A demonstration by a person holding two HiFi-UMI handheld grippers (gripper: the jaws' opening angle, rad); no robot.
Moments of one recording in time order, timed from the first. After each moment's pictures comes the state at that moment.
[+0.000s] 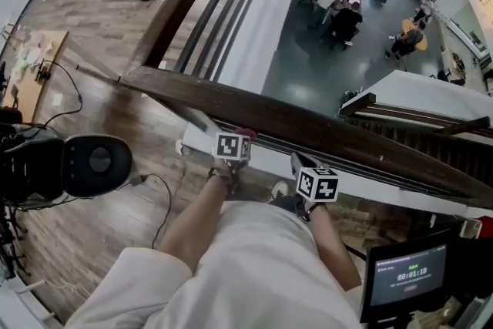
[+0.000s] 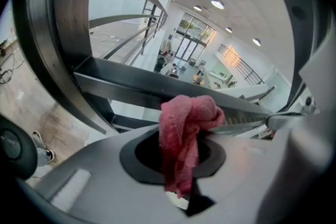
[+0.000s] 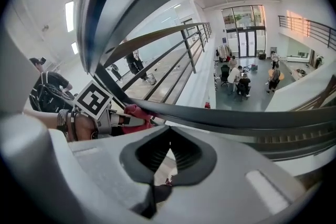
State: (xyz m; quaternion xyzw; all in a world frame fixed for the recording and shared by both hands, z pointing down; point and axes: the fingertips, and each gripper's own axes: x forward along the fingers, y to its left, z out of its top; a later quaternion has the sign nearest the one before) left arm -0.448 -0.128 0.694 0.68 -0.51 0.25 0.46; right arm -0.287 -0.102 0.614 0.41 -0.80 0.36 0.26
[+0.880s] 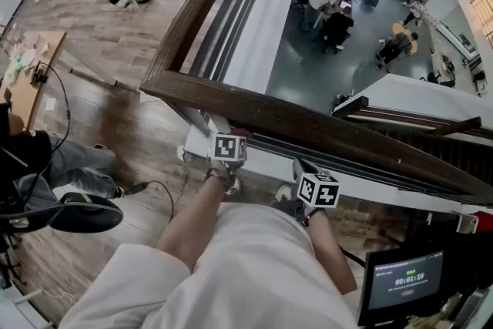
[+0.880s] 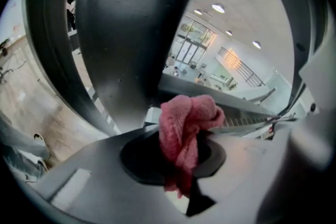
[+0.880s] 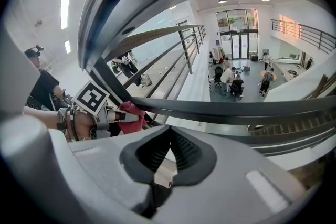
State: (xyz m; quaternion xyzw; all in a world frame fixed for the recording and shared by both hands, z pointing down) left arm -0.509 -0.135 0.697 0.68 -0.52 0.24 0.45; right arm -0.322 -0.090 0.616 0.45 -0.78 0.36 0.27
